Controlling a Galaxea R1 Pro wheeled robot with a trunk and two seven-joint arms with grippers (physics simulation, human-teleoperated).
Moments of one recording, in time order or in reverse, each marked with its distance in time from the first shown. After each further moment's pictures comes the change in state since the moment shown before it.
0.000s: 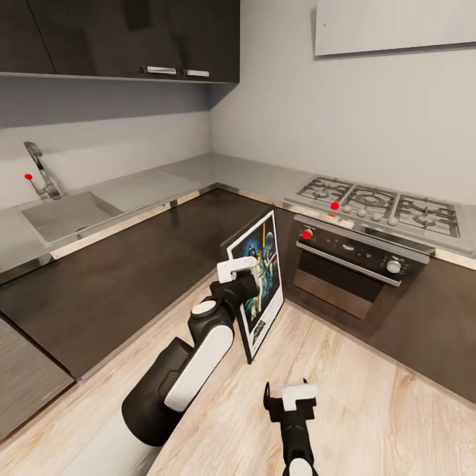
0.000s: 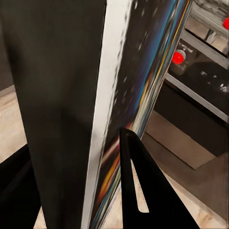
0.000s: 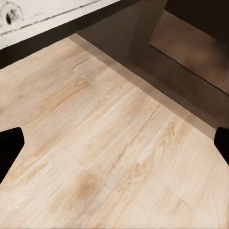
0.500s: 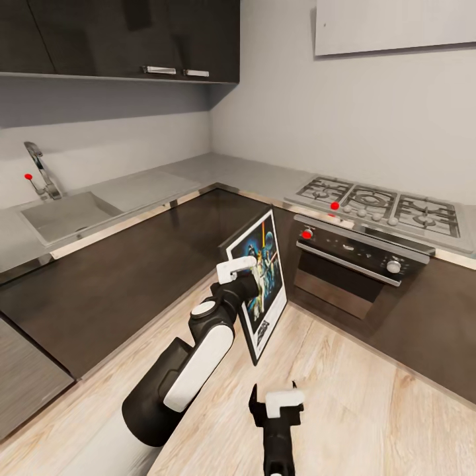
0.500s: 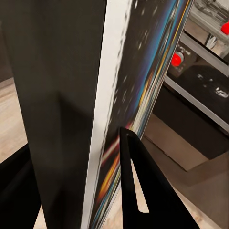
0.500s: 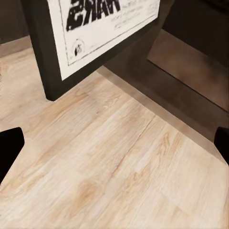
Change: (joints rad) left arm 0.000 0.000 -0.004 0.000 0.042 -0.038 0.019; right arm 0.000 0.023 0.170 0.005 0.000 0.001 -0.200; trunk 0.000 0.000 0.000
